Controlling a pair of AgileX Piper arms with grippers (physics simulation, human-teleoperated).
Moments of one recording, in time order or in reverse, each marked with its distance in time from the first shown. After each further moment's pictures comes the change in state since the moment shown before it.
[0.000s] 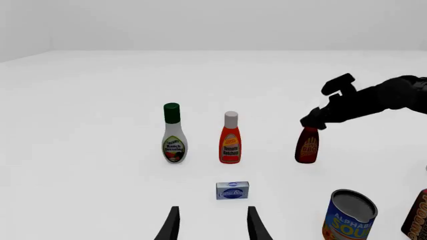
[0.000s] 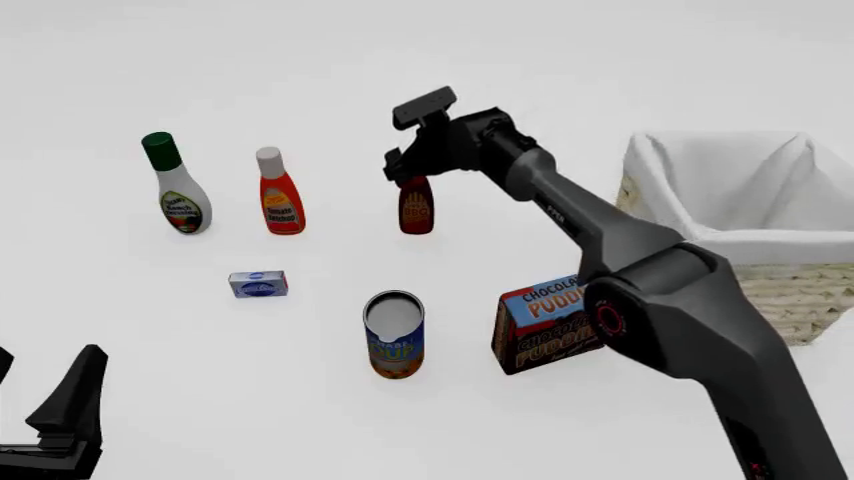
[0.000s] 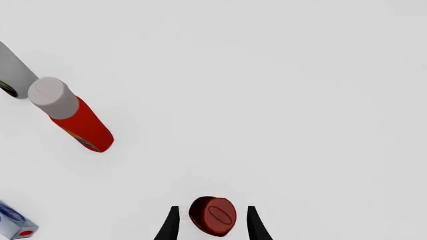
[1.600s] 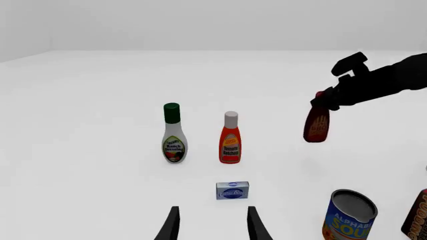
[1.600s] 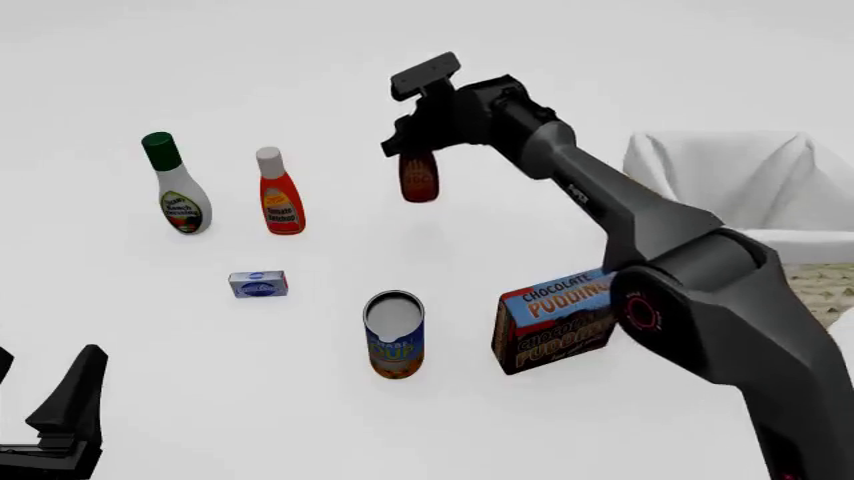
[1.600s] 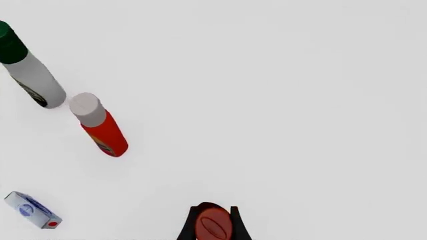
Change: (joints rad) left arm 0.000 0.000 0.000 0.000 0.000; right arm 0.013 -0.135 0.081 -0.001 -0.025
